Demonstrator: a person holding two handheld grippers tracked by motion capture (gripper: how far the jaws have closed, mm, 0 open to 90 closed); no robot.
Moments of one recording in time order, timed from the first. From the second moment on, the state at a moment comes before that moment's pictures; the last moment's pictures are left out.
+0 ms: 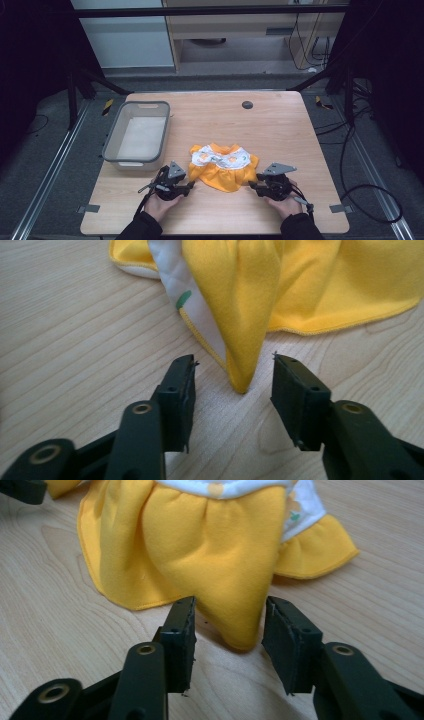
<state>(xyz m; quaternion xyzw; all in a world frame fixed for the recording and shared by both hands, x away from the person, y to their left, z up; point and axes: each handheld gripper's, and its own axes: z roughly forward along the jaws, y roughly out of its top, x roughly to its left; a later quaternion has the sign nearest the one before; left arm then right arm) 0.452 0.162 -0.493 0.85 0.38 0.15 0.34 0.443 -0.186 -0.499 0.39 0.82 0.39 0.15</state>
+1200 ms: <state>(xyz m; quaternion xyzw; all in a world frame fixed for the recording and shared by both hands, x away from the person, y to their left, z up) 0.383 0.202 -0.468 0.84 0.37 0.11 0.38 0.378 -0.211 -0.475 0.35 0.84 0.40 0.10</state>
